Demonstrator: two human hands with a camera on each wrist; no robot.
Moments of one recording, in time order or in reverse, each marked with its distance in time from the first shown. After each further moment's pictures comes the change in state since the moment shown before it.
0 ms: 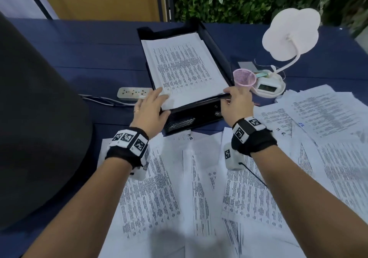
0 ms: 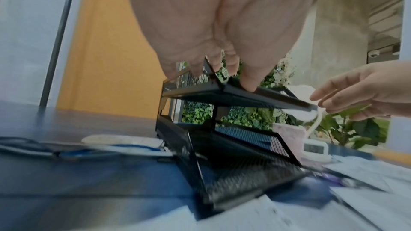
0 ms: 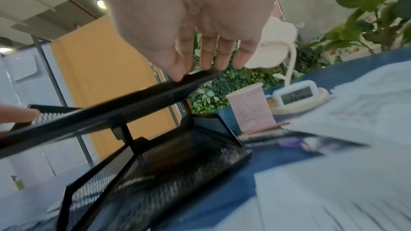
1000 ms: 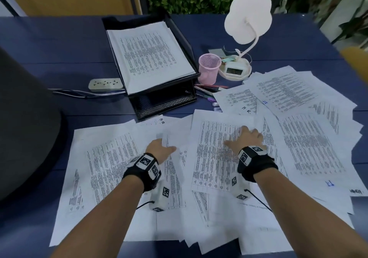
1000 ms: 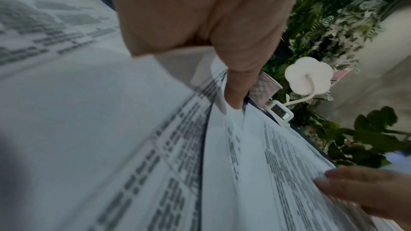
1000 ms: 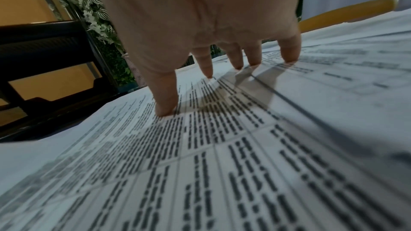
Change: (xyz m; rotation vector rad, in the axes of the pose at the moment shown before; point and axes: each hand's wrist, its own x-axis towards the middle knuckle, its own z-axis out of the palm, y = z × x) left_hand -0.095 0.069 0.122 -0.415 -0.442 -0.633; right_hand -0.112 0.164 -0.017 -0.316 -0.383 0.527
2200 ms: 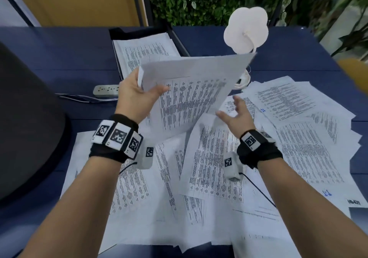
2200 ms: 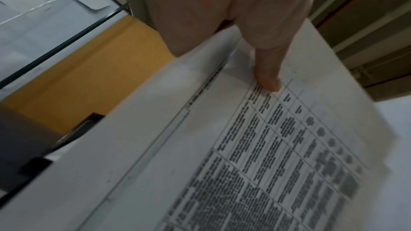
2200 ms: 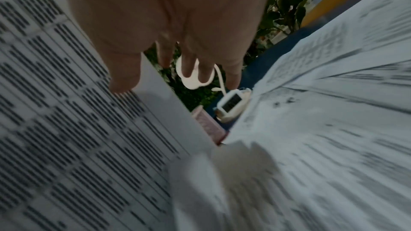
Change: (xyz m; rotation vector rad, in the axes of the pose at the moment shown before) left_hand -0.083 0.117 -0.104 -0.541 0.349 0.804; right_hand -0.011 -0.036 -0.069 0.858 0.060 -0.434
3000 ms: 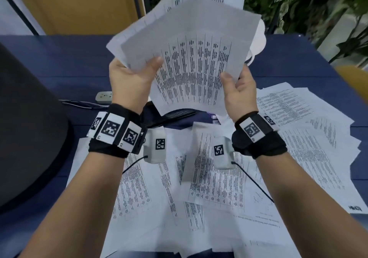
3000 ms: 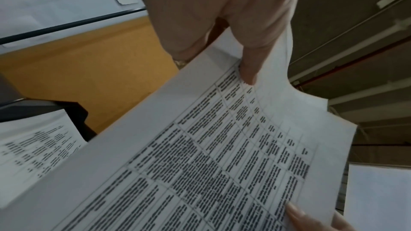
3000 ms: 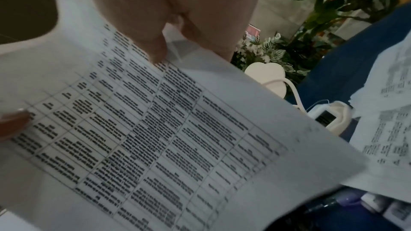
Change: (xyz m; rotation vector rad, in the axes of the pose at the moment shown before) left_hand 0.018 0.043 0.003 -0.229 0.206 0.159; right_hand -0.011 -0.106 -0.006 0.450 0.087 -0.395
